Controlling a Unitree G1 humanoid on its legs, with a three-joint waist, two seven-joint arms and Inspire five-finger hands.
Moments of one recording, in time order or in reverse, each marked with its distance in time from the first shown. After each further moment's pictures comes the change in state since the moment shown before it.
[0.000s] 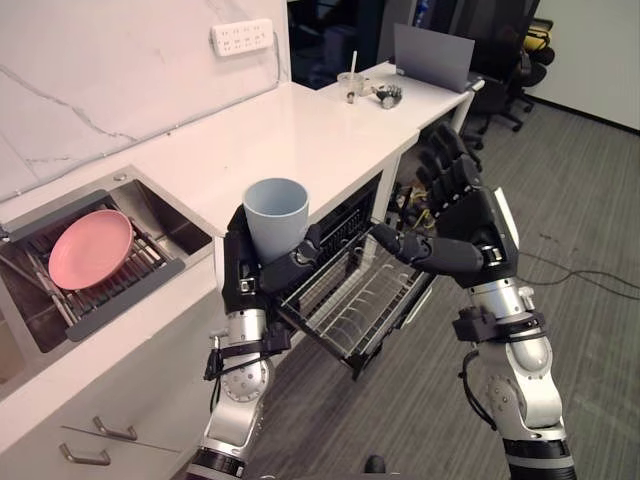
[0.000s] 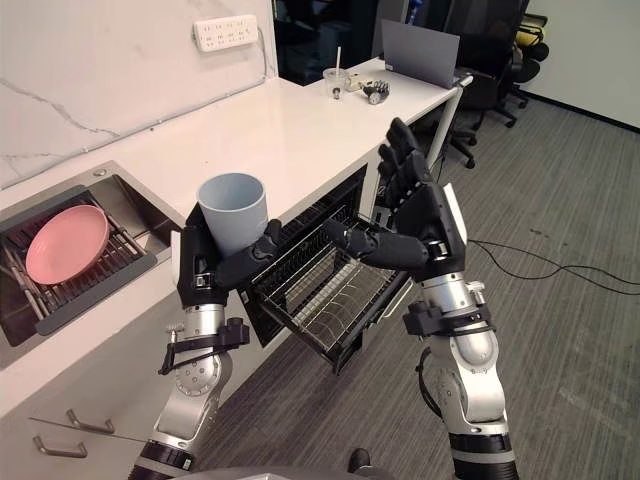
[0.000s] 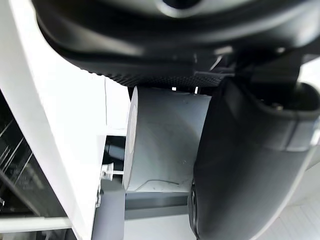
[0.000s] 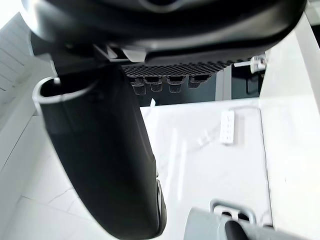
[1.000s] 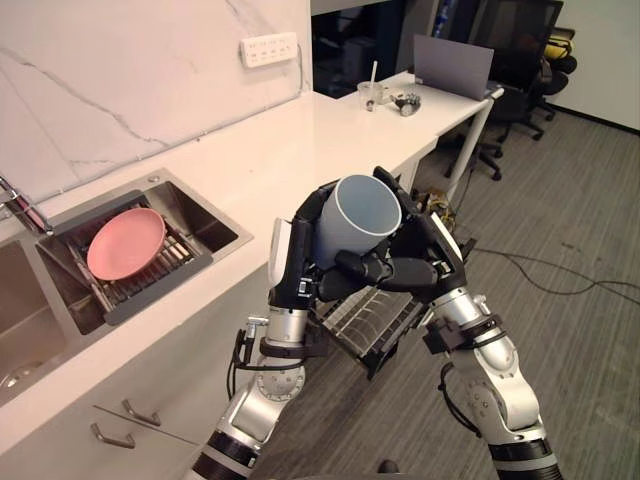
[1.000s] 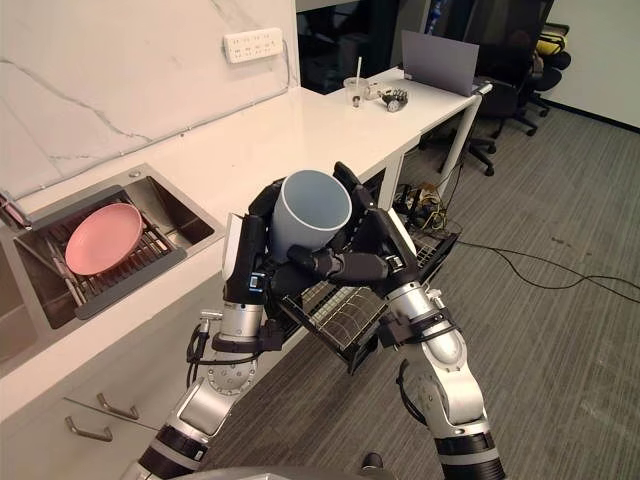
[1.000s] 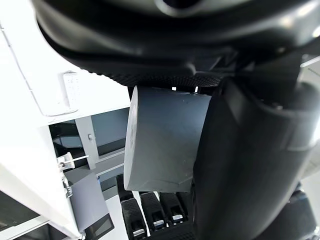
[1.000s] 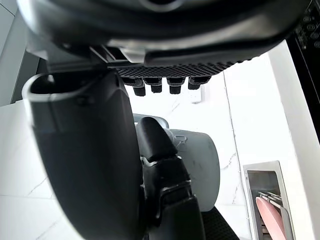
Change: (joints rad) left arm -0.111 0.045 -0.174 0.004 0.304 -0.041 0.077; right arm 0.010 0.007 0.120 0.036 -0.029 0.087 -0.023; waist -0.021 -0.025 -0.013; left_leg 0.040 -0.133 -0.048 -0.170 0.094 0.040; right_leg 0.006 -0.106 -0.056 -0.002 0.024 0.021
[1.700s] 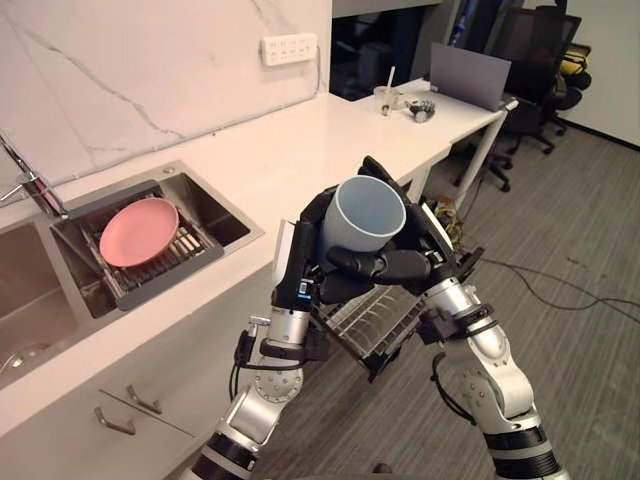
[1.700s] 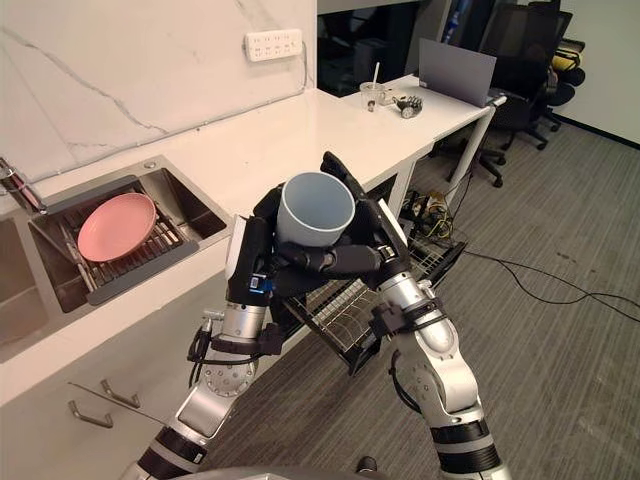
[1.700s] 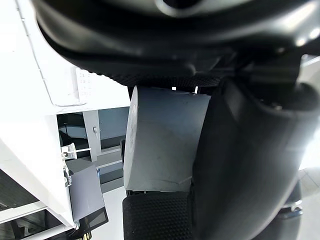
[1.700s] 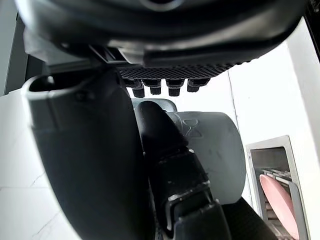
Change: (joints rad) left arm 0.012 0.004 -0.031 -0.006 -0.131 -0.004 -0.086; right arm -0.061 -0.006 0.035 -0.003 0.089 0.057 -0.026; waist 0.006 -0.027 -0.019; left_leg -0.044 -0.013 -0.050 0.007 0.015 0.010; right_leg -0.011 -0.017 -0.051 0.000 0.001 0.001
